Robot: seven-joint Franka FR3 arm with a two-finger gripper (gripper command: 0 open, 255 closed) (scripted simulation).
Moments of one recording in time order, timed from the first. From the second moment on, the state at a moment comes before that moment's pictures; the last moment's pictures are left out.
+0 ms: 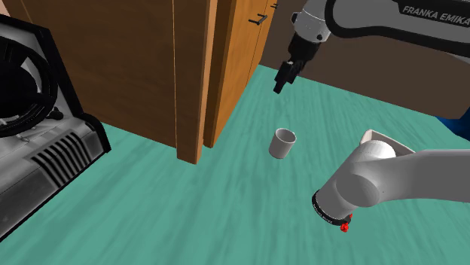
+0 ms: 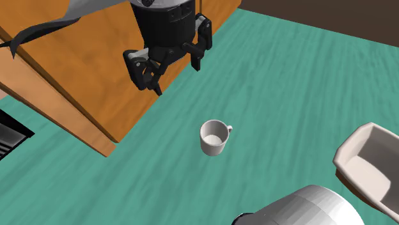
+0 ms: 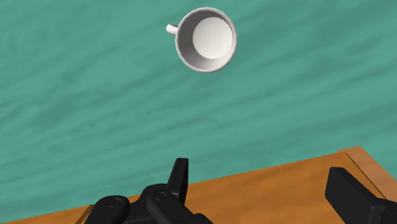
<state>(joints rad) 0.02 -0.82 0.06 -2.42 -0.02 1.72 -0.10</state>
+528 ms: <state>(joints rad) 0.01 -0.87 0.04 -2.62 -0.03 1.83 -0.10</state>
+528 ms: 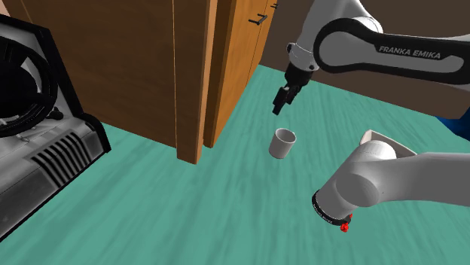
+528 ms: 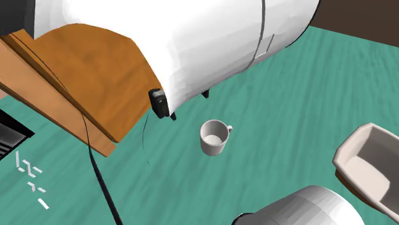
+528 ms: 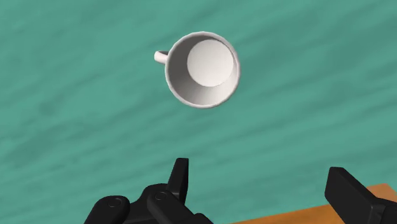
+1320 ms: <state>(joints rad) -0.02 -0.87 0.02 -2.95 -0.04 2.07 -0.09</state>
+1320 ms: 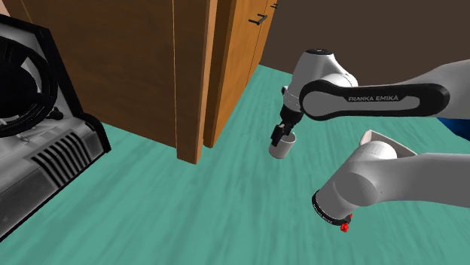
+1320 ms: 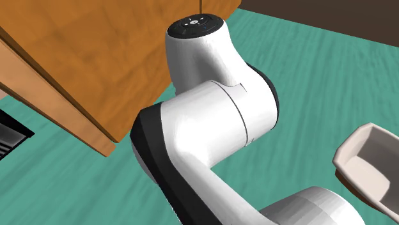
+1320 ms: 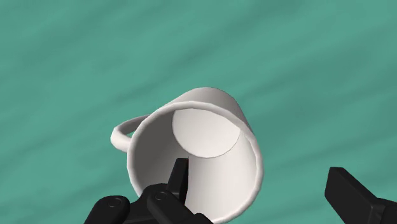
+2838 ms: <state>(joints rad) -0.03 -0.82 0.02 -3.00 -0.05 2.16 -0.09</state>
